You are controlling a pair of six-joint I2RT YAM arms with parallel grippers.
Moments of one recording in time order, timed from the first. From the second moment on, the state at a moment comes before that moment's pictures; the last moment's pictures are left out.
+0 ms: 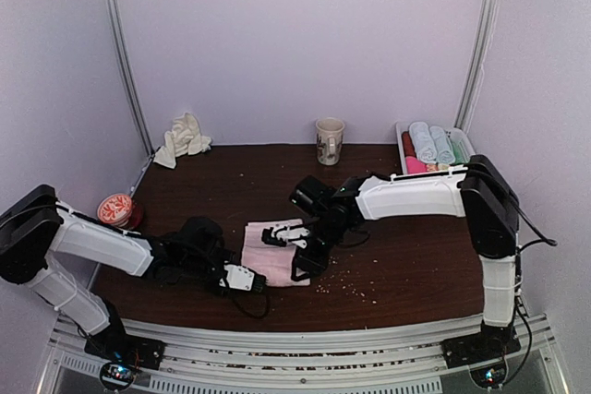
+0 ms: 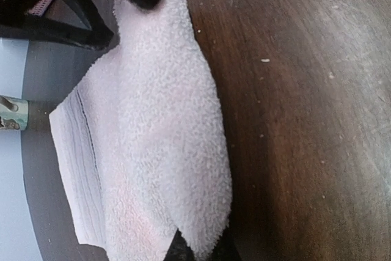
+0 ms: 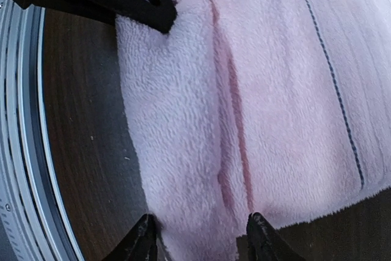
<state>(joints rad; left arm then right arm) -0.86 1.47 0.50 0.15 0.14 1.06 0.94 2.06 1.52 -0.67 -0.35 -0.34</state>
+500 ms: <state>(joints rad) -0.75 1.62 0.73 -0.10 0.36 0.96 1.06 1.61 0.96 -0.14 0.12 -0.36</state>
